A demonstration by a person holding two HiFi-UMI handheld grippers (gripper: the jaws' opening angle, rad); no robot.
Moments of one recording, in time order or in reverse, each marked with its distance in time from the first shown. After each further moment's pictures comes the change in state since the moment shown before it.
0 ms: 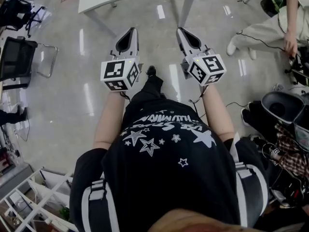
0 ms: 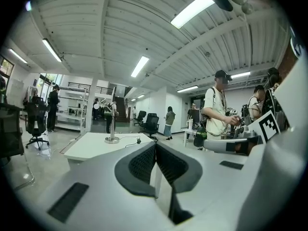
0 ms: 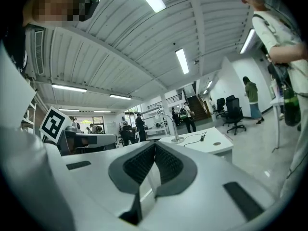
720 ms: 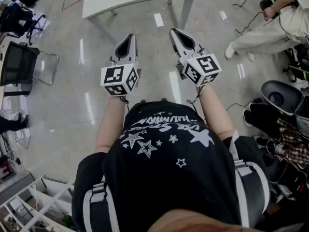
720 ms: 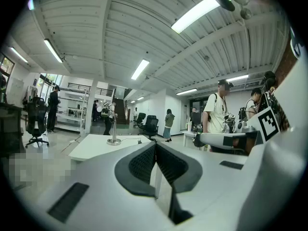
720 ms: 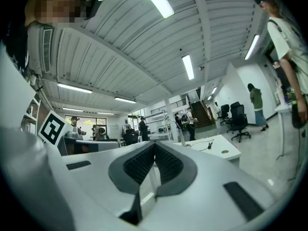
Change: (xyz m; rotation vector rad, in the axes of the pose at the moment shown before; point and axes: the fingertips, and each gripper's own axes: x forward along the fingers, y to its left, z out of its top) left arm -0.039 0.011 0.007 -0.008 -0.016 0.001; right arm 0.003 0.052 0.018 -0.042 -0.053 0.038
